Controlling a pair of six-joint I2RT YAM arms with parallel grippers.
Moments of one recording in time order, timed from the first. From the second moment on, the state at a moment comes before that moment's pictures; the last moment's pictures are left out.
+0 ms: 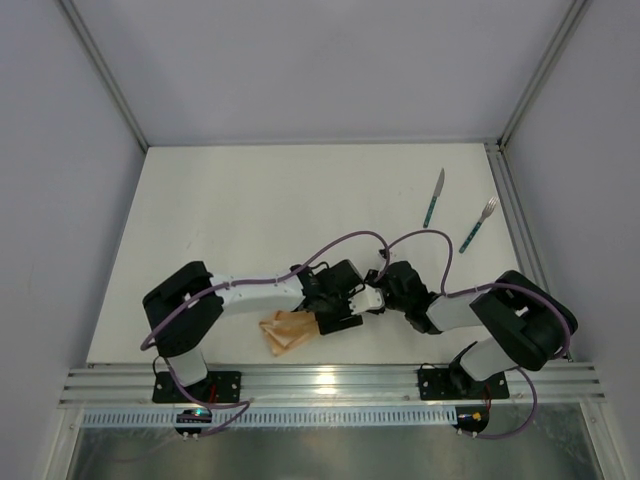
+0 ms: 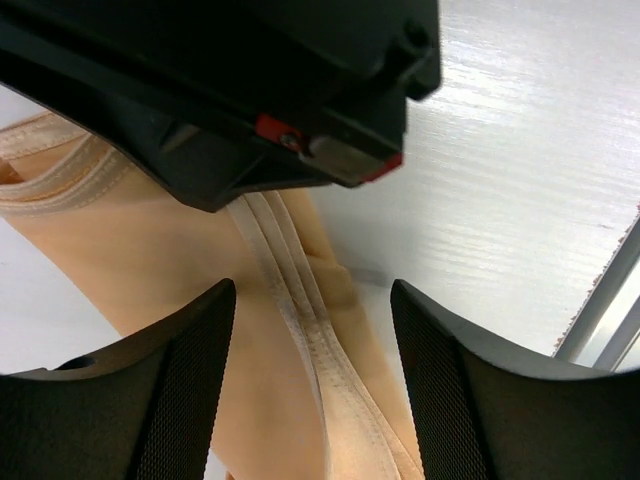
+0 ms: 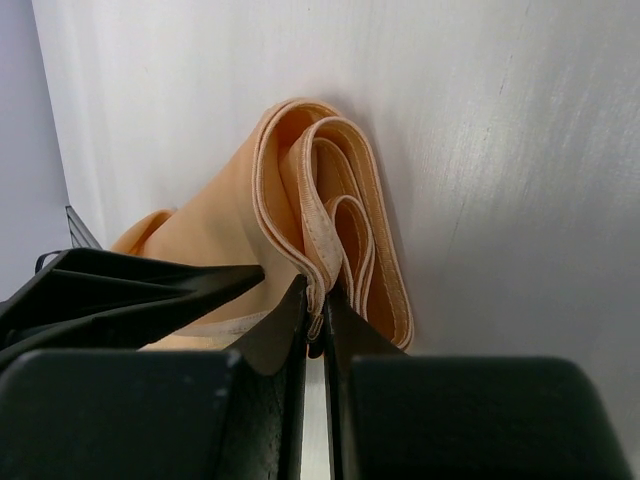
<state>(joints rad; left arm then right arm) -1.09 1.74 1.05 -0.45 0.06 0.29 0.66 1.49 0.28 0.62 -0.25 0.95</state>
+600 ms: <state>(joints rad) -1.10 1.67 0.94 -0.39 -0.06 0.44 0.71 1.47 0.26 0.66 -0.15 1.03</state>
